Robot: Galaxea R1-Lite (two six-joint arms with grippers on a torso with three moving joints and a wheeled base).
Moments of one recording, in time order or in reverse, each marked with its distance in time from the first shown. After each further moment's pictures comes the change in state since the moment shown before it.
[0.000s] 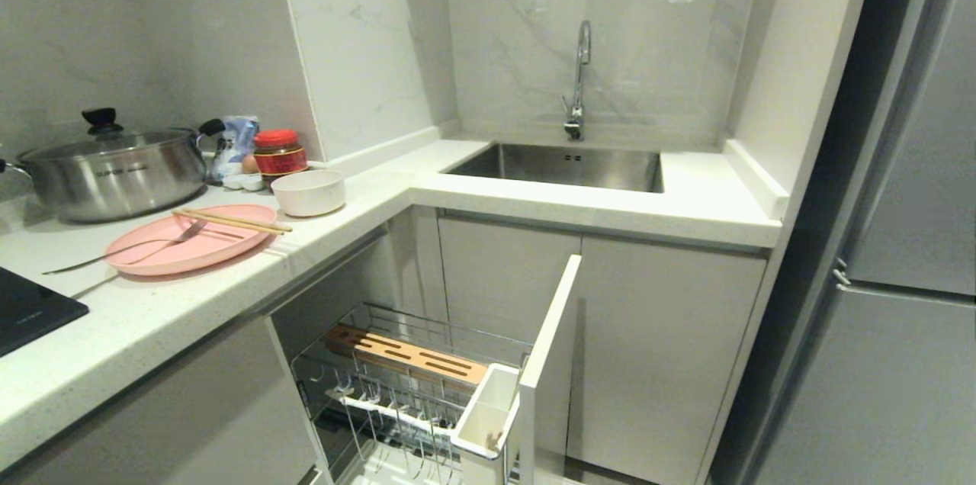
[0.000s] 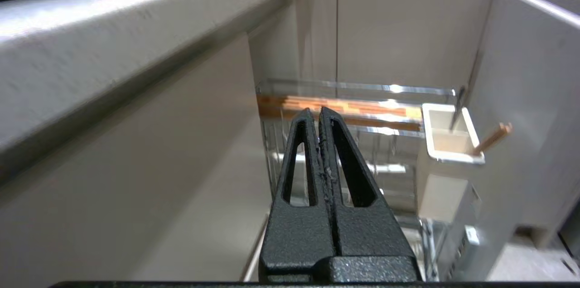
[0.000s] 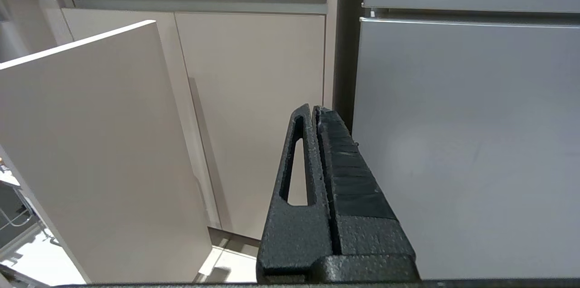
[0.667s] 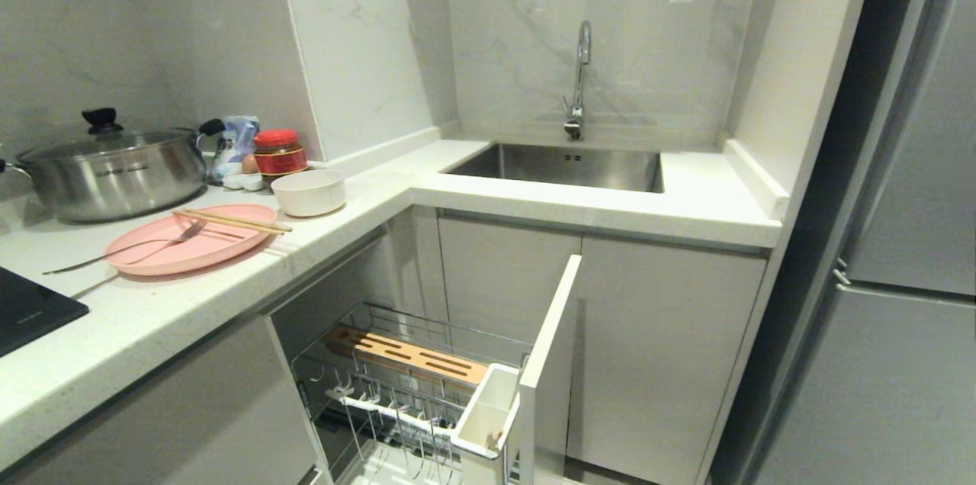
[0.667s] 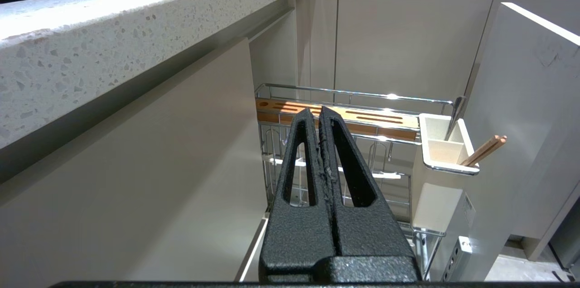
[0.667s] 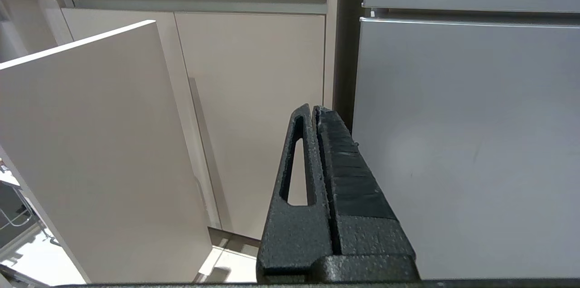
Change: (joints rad) left arm 0.000 -0.002 0.000 -0.007 0.003 -0.033; right arm 0.000 0.000 0.000 0.000 0.000 0.000
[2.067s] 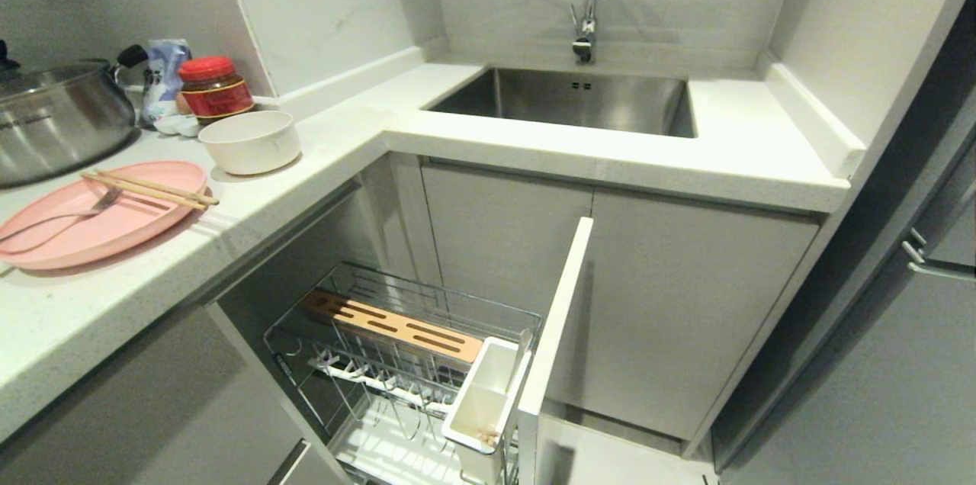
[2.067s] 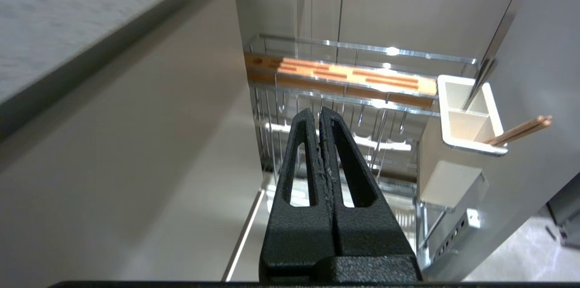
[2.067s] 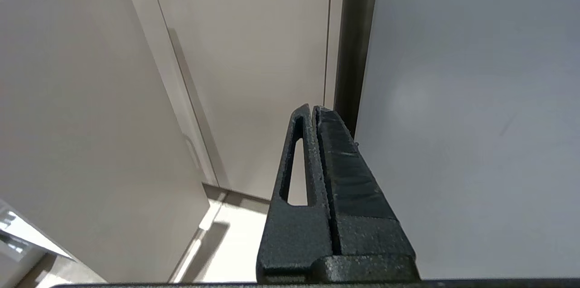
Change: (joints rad) left arm 0.000 0.000 0.000 0.001 -0.001 -0.003; right arm 0.000 0.000 0.000 0.000 0.000 0.000
